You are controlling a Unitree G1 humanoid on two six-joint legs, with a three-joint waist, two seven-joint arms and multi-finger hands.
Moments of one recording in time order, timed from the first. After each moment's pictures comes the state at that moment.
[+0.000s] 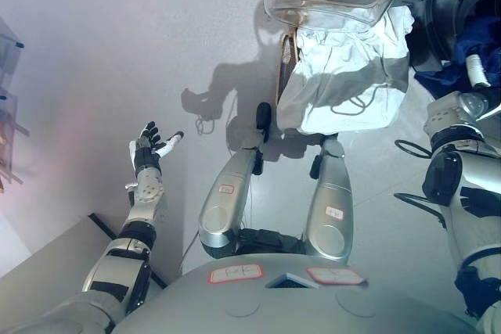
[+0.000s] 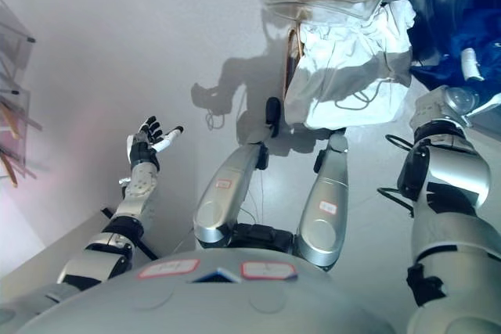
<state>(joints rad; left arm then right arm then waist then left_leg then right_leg) -0.09 0.28 -0.16 0.89 -0.35 -0.29 0.34 -0.84 -0.62 -0.26 1.37 0.75 -0.21 -0.59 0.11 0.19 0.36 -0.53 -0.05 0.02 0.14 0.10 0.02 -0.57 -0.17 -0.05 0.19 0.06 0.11</state>
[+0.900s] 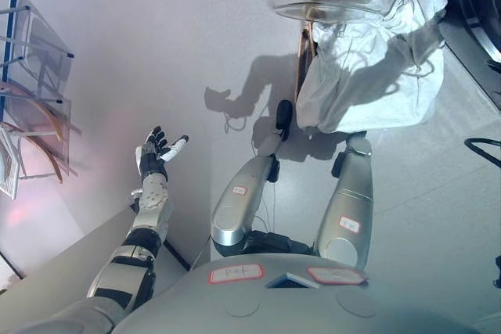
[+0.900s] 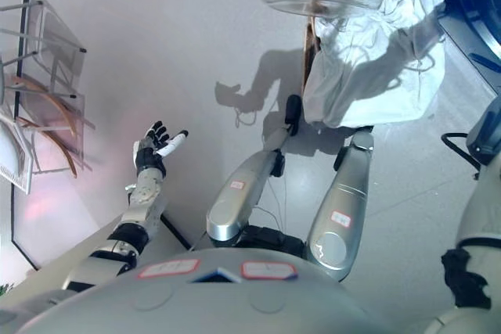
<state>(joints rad) -0.04 0.25 -0.16 0.86 -0.39 -0.31 0.31 -1.21 -0.87 -0.11 1.36 0.87 -0.28 -0.52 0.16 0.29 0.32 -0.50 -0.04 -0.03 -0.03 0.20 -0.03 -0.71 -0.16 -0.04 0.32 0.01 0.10</state>
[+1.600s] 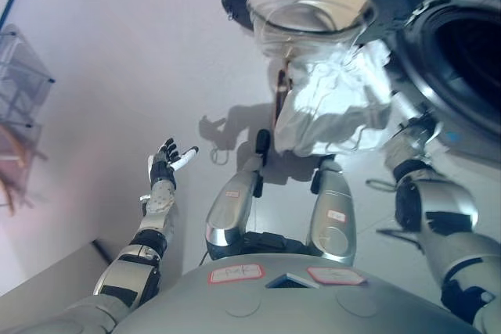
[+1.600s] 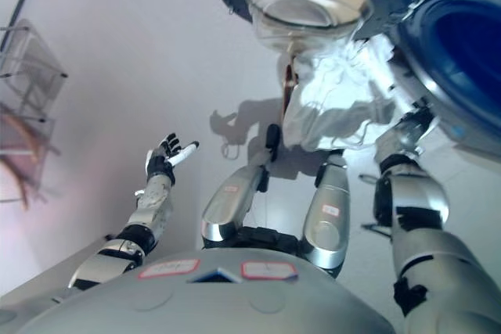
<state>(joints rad) -0.06 0.21 -0.14 1.02 -0.39 -0.26 0.25 -0.51 -0.39 -0.05 1.36 0.58 -0.16 -0.36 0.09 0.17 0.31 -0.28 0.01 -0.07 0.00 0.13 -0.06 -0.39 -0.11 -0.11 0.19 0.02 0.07</state>
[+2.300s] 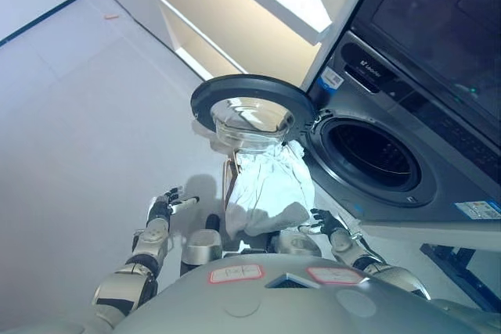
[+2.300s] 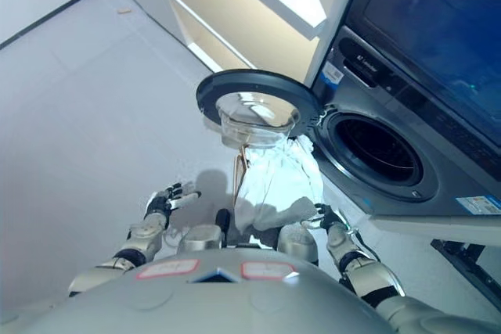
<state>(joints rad) 0.02 0.21 -0.08 1.21 -0.08 -0.18 0.11 -0.01 -0.18 0.23 1.35 -0.19 -0.06 -0.19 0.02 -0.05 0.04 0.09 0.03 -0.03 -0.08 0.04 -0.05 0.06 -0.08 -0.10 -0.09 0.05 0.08</state>
